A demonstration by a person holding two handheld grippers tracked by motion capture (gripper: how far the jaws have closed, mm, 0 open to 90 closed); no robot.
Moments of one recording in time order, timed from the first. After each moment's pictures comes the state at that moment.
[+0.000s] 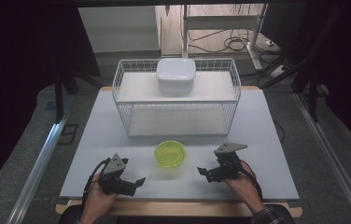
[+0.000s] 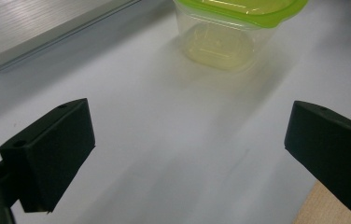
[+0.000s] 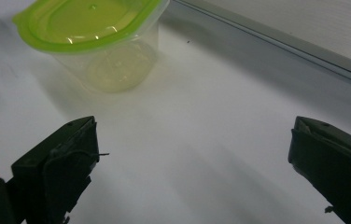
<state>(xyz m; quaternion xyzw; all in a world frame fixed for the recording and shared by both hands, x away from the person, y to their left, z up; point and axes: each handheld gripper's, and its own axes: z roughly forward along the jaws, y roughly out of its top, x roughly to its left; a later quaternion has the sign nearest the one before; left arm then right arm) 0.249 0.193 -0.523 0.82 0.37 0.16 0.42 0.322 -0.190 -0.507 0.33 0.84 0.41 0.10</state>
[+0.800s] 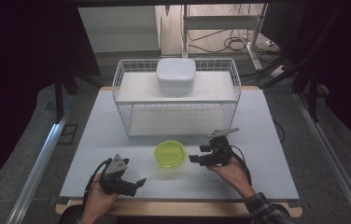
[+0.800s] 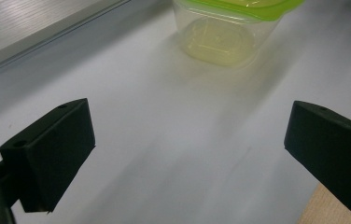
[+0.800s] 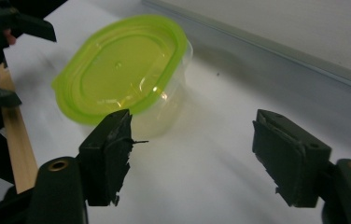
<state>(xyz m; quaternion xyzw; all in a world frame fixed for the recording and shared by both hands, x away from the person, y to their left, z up) 0.250 0.192 -0.526 0.82 0.36 0.16 0.41 0.358 -0.163 -0.489 0.35 0.84 0.42 0.00</state>
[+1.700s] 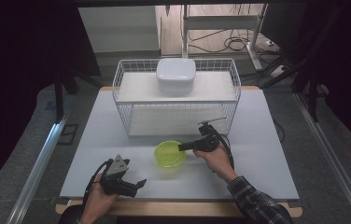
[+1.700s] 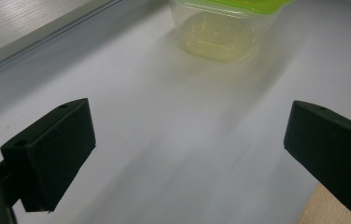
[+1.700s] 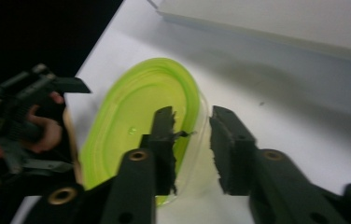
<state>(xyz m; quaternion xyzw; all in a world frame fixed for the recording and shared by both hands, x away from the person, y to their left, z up) 0.249 0.189 -0.527 0.83 0.36 0.16 0.40 0.407 -0.133 -0.505 0.42 0.78 0.43 -0.18</state>
